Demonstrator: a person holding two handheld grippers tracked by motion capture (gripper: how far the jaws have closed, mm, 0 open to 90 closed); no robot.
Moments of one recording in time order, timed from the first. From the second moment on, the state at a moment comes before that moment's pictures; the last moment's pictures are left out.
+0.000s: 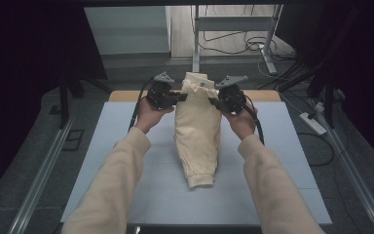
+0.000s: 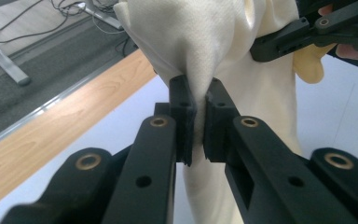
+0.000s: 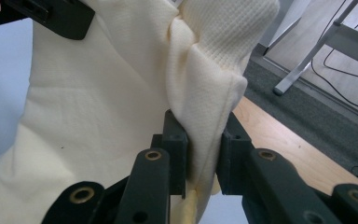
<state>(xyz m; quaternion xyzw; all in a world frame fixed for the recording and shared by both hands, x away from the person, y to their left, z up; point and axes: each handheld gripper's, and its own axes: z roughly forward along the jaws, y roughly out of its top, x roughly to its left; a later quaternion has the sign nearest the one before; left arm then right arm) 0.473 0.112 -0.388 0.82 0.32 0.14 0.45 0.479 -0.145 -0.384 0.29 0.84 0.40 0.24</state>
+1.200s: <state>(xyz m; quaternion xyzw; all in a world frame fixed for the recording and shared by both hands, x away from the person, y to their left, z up) 0.486 0.116 -0.402 0.82 0.32 0.13 0.46 0.487 -0.150 -0.394 0.29 0.84 0.40 0.23</state>
